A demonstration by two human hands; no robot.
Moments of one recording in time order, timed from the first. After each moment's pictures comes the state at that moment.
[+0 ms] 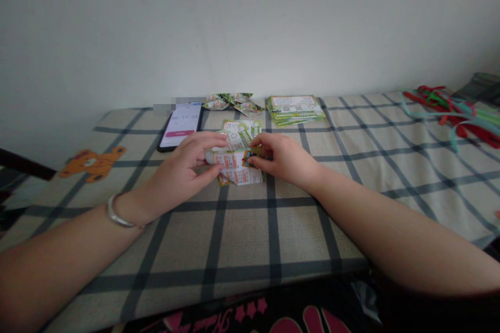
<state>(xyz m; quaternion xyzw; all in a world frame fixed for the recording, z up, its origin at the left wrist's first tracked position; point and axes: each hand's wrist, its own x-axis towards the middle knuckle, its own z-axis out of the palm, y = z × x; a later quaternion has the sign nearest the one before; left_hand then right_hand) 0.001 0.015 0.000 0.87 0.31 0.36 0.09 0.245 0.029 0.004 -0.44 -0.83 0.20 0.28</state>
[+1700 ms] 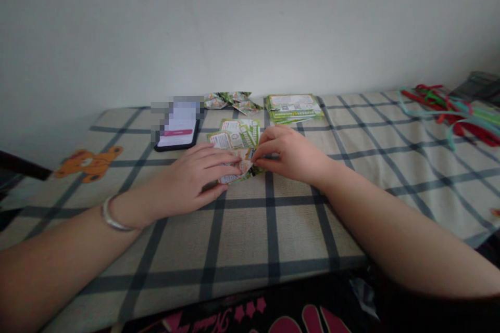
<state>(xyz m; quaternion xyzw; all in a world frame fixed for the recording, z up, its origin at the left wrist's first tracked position) 0.001 0.013 0.002 0.95 0.25 0.16 -0.01 0.264 0.033 0.022 -0.30 -0.92 0.07 0.23</state>
